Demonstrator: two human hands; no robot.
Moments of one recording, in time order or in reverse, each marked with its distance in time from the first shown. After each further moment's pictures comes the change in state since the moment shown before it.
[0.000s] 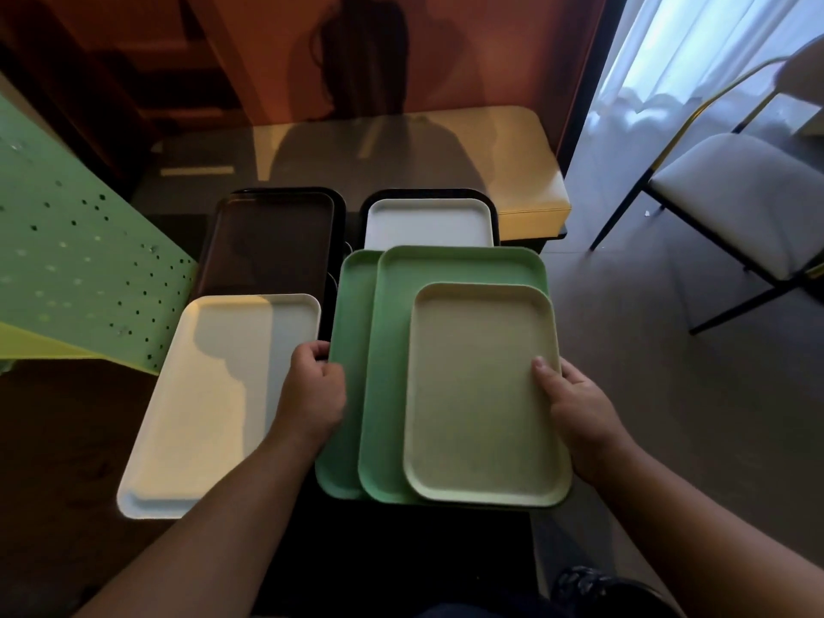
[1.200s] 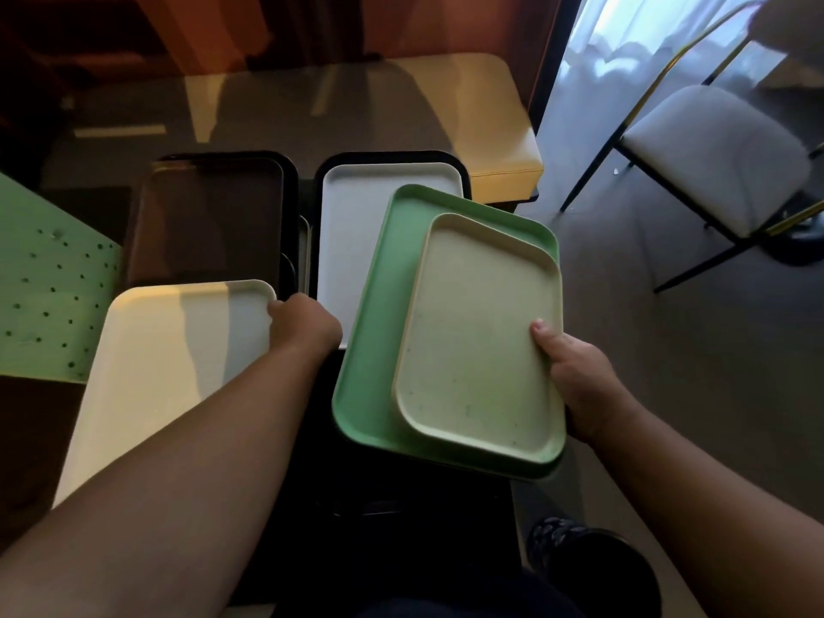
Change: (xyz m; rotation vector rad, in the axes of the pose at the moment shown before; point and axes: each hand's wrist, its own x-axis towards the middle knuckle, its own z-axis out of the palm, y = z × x) left_hand 0.097 0.019 0.059 0.620 -0.040 -0.140; right_hand 0.024 -0.021 -0.008 0.083 0.086 0.142
